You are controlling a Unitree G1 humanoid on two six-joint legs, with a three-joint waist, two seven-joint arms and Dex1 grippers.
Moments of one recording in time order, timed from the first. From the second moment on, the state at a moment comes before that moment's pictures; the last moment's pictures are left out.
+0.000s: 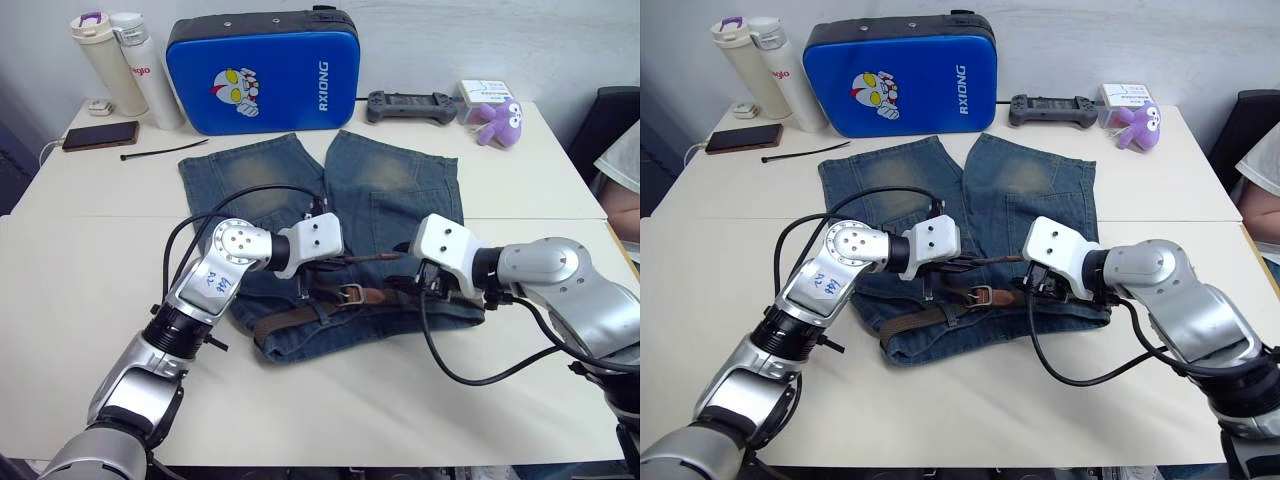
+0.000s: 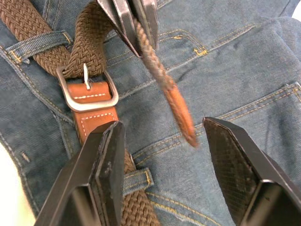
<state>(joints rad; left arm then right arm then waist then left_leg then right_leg) -0.76 0.45 -0.37 0.01 -0.02 0.36 -0.92 -0.53 -0.89 0.23 -0.47 0.27 0.75 0.83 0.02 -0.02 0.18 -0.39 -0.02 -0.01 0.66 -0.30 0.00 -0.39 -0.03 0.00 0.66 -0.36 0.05</state>
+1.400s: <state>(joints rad) -0.88 0.33 -0.38 0.13 0.00 0.43 -0.92 -0.51 -0.84 0.18 -0.43 0.19 0.71 0.84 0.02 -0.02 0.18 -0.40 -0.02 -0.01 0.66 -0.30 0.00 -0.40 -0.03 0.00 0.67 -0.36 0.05</state>
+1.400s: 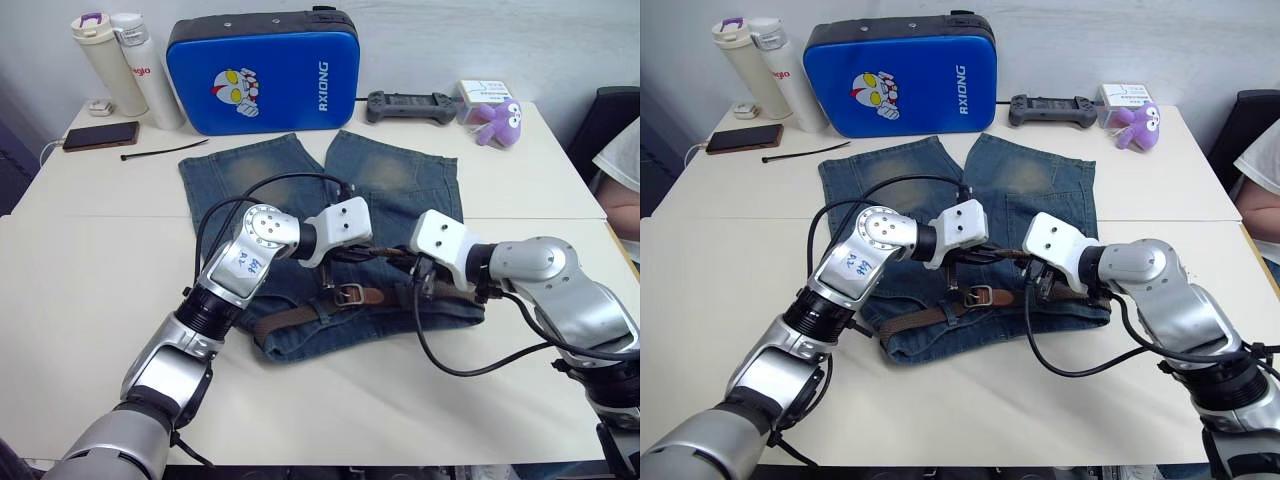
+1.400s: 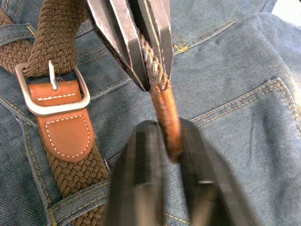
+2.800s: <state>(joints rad) -0.96 0.48 -0.35 0.41 0.07 0.03 -1.06 -0.32 -0.62 0.25 -0.50 -0.03 0.63 0.68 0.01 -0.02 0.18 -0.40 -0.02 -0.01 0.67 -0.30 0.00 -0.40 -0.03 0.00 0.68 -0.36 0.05</state>
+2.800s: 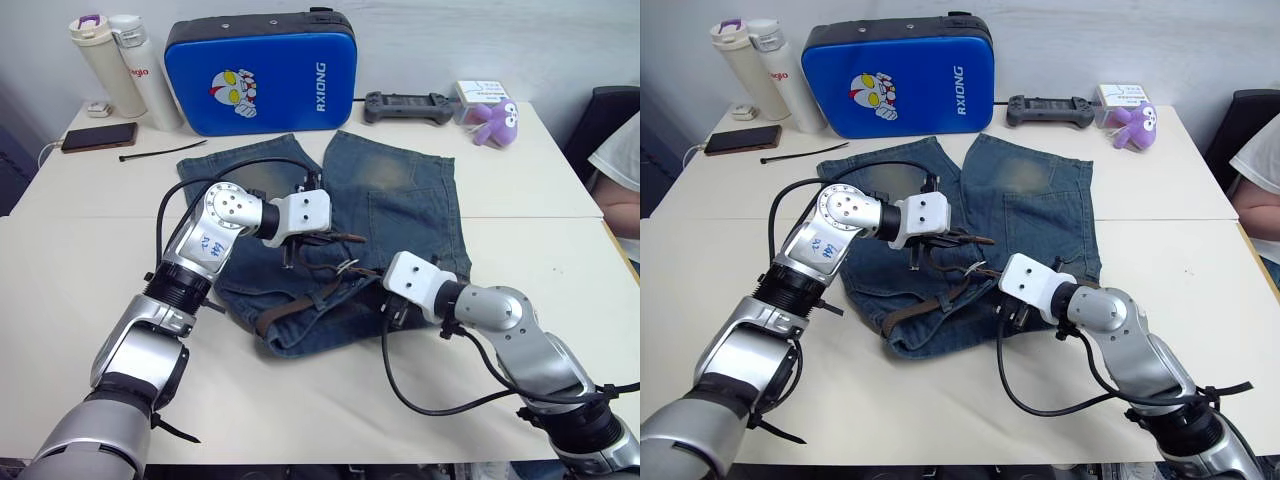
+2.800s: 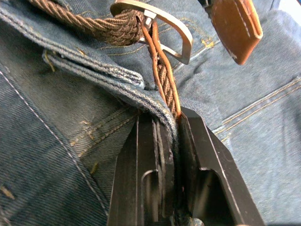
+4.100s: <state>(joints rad) -0.93 0.49 -0.37 0.28 0.09 0.18 -1.21 -0.34 -0.61 0.29 -0.55 -0.04 0.74 0.63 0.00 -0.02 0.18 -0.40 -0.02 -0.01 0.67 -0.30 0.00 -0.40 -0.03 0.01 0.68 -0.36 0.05</state>
